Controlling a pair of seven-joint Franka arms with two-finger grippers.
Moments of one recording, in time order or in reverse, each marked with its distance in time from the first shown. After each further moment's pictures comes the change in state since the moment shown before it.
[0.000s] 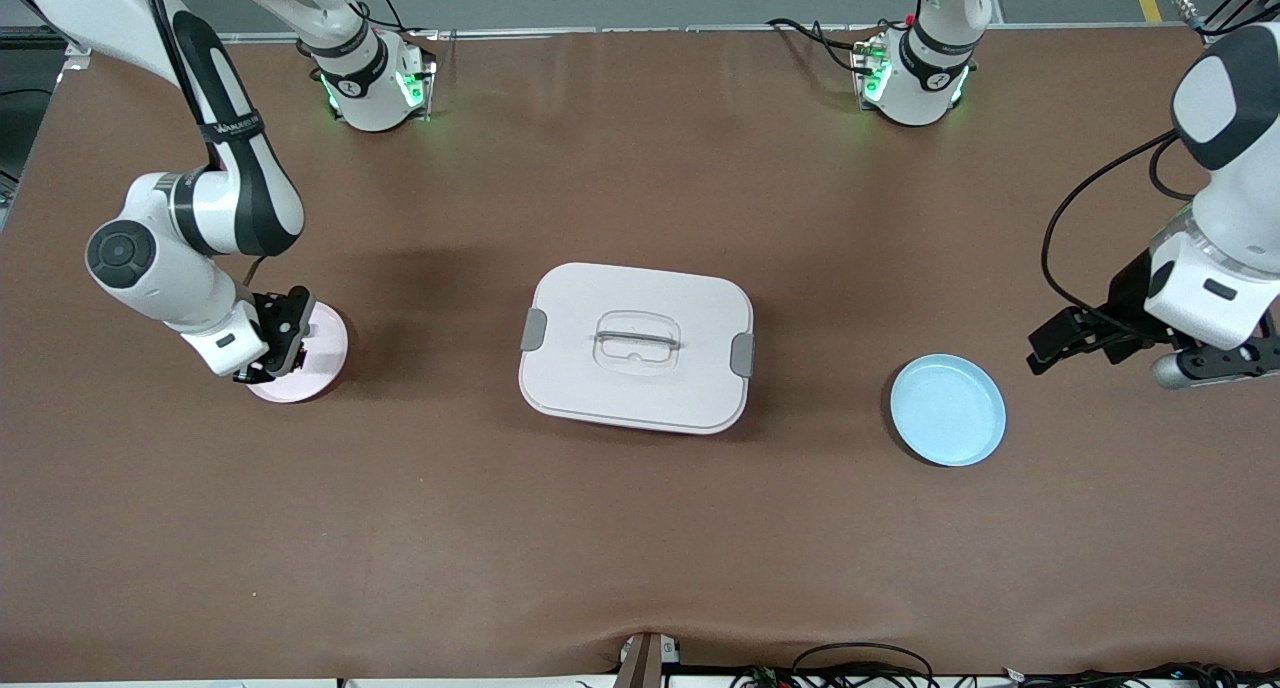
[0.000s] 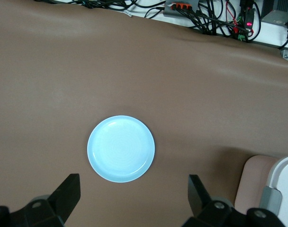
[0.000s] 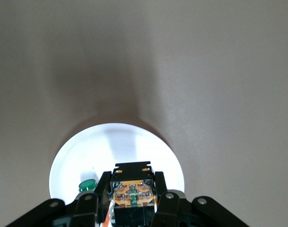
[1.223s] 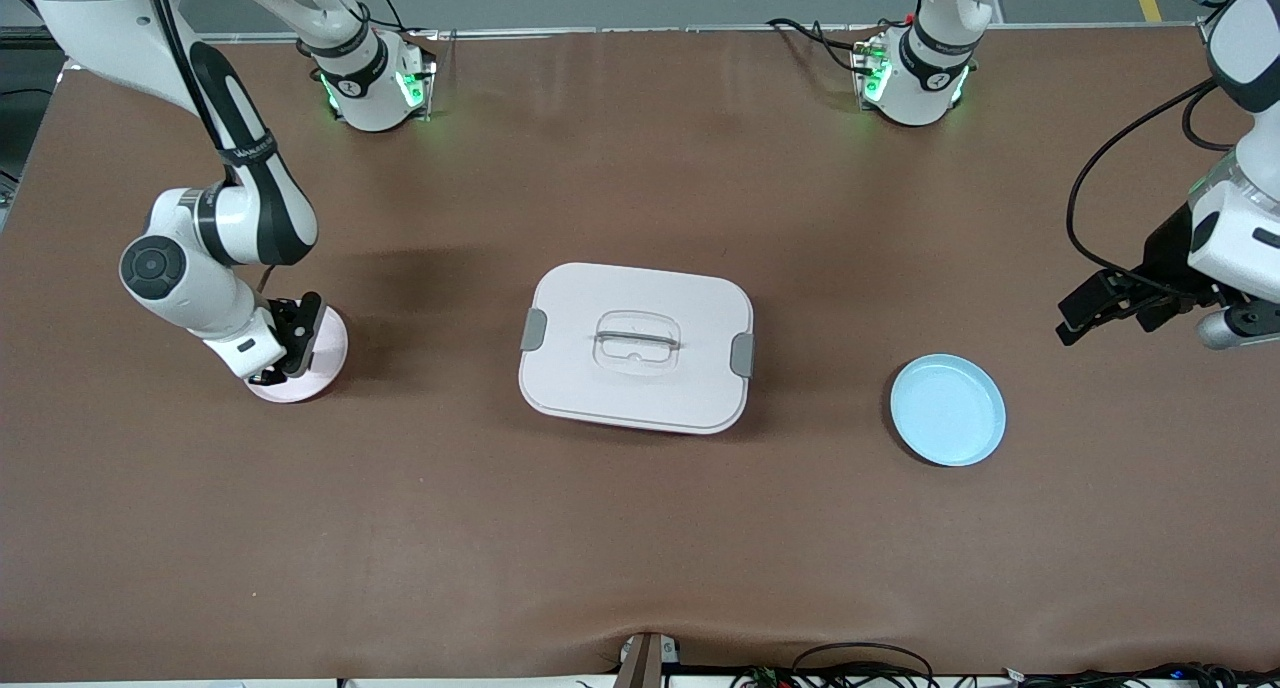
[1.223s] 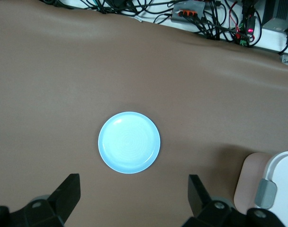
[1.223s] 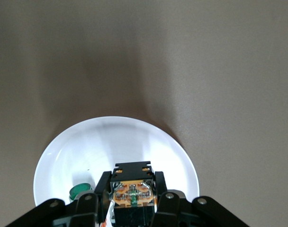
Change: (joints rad) left arm -0.200 -0.083 0.222 0.000 -0.020 -0.065 0.000; right arm -0.015 0.075 0.005 -0.014 -0.064 0.075 -0.004
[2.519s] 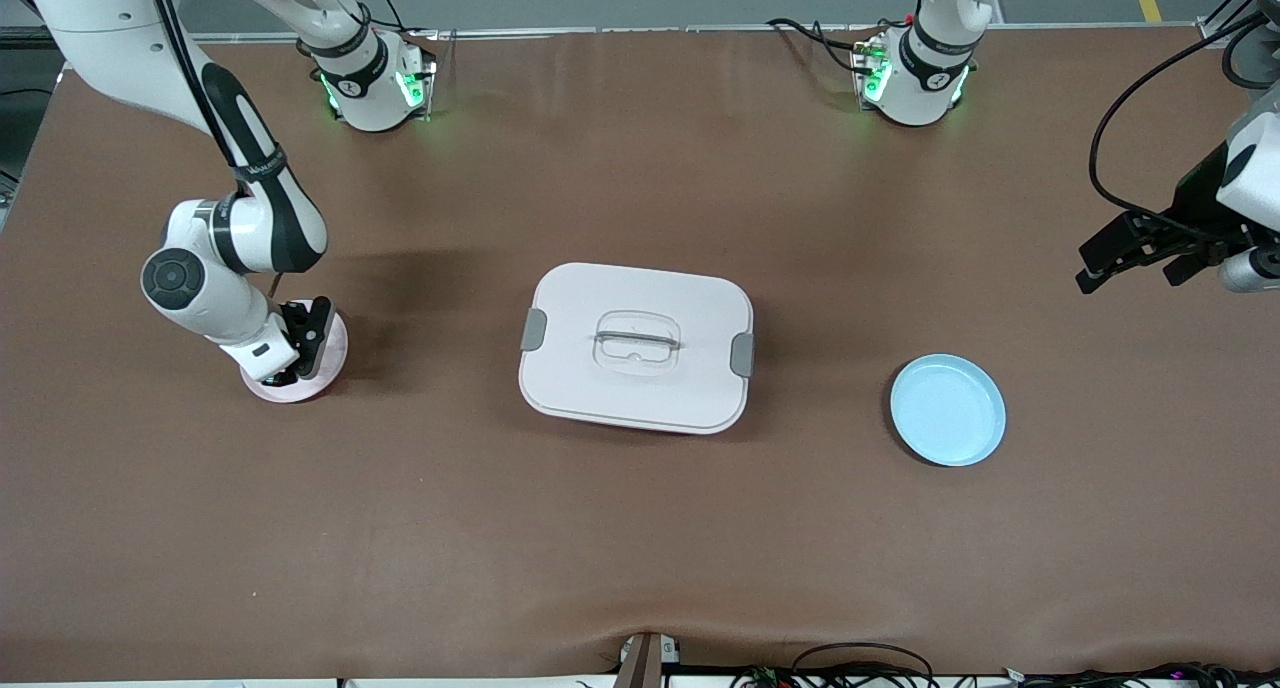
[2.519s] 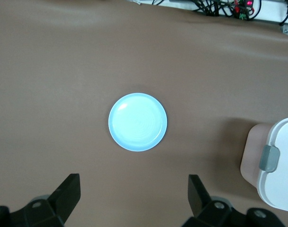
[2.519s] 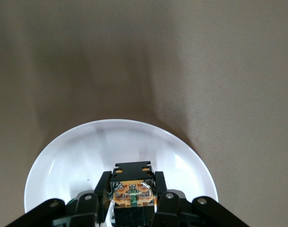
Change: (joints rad) left arm 0.001 -0.052 0.009 0.021 0.000 -0.145 0.085; right arm -0.004 0.058 -0.001 -0.005 -0.007 0.037 -0.001
